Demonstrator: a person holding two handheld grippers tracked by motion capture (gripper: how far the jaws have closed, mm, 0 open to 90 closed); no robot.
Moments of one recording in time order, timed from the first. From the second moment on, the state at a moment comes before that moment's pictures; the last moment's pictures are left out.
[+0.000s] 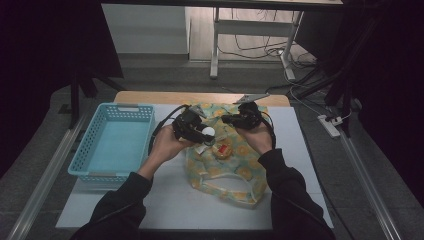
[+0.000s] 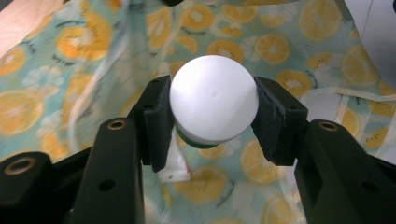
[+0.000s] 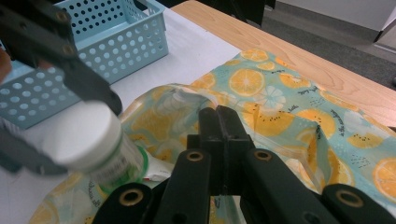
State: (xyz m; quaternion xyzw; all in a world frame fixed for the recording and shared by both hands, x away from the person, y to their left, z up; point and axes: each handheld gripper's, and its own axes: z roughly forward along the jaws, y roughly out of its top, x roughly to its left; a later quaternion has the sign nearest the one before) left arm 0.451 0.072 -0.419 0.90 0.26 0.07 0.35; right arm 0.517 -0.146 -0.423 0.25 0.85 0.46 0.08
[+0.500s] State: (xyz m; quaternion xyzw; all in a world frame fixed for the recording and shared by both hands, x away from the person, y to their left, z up) left arm 0.463 0.037 -0.448 0.91 0.25 0.08 0.33; right arm 0.518 -0.146 -0.425 0.26 0.85 0.45 0.08
